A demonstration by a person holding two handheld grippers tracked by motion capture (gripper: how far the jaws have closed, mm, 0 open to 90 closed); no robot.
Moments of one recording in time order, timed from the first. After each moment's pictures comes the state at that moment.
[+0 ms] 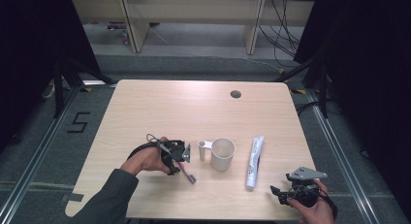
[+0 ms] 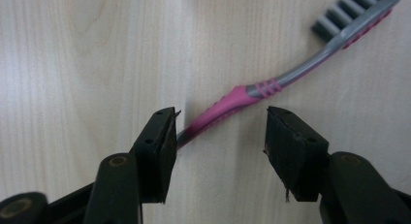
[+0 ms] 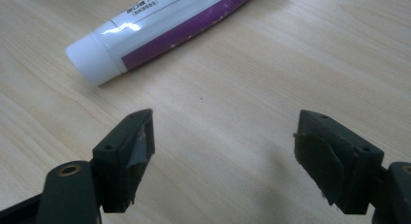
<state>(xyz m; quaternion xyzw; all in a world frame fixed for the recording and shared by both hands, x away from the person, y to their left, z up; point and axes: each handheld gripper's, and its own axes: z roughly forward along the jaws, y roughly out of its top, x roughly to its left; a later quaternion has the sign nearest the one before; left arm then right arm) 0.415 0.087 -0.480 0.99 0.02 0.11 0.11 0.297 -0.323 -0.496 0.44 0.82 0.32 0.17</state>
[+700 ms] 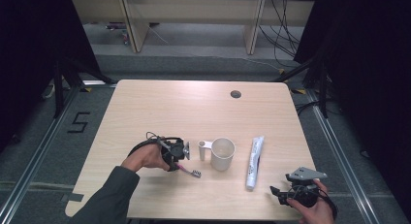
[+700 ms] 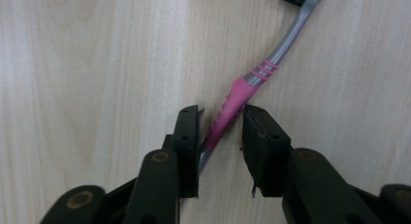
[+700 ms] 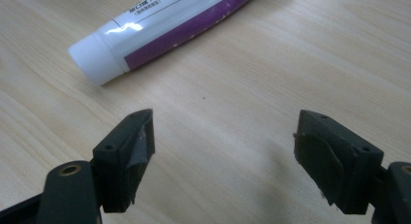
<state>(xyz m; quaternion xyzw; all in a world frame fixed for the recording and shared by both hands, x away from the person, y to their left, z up) 0.419 0.089 -0.478 0.99 0.05 0.05 0.08 0.295 -0.321 -0.496 0.45 0.82 0.32 0.16</state>
